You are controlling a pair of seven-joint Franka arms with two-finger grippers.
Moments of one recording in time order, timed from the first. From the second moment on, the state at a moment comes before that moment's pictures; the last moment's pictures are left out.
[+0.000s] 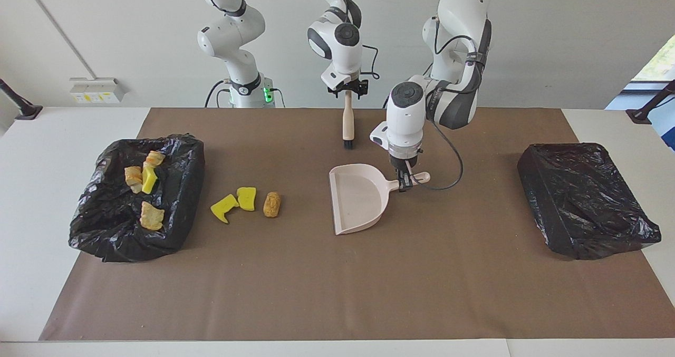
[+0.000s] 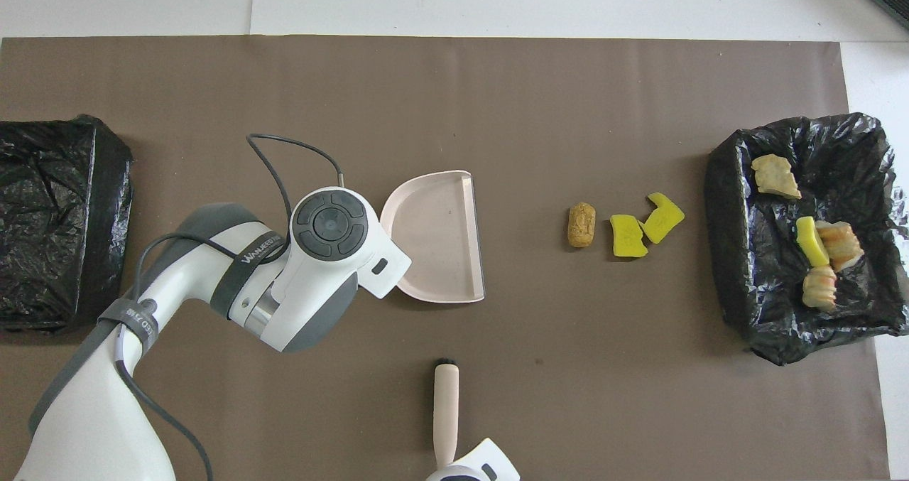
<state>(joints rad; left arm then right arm) -0.37 0.23 -0.19 -1.98 0.22 2.20 0.86 0.76 -0.11 0.30 -2.47 0.42 2.21 0.90</state>
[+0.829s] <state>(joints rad) -0.37 0.23 -0.19 -1.99 0.22 2.20 0.85 0.59 -0.16 0.28 -2.41 0.42 2.02 0.83</state>
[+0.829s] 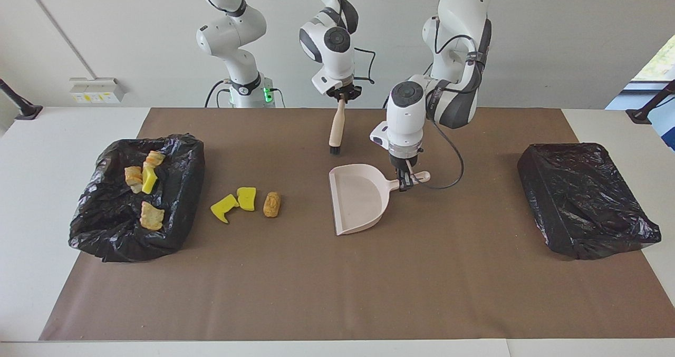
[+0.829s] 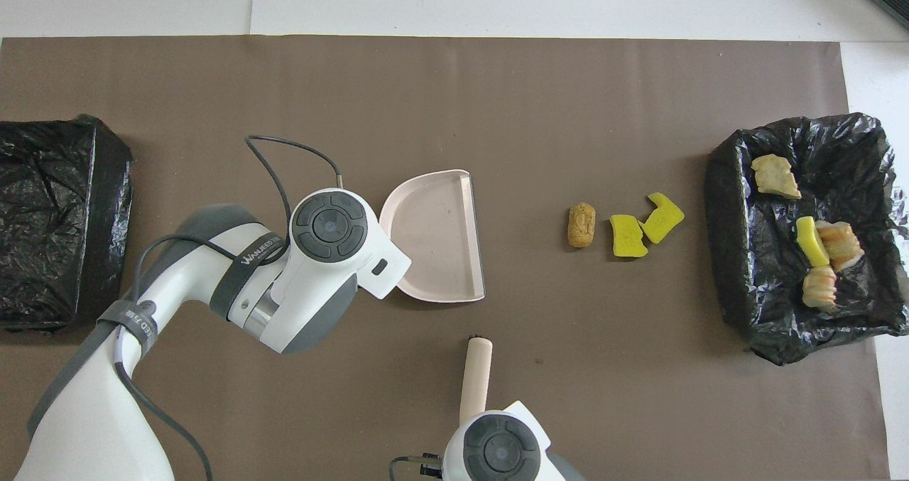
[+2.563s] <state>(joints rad) -0.37 0.22 -0.19 -1.99 0.22 2.21 0.84 -0.07 0.04 0.27 -2.13 -0.39 1.79 0.18</state>
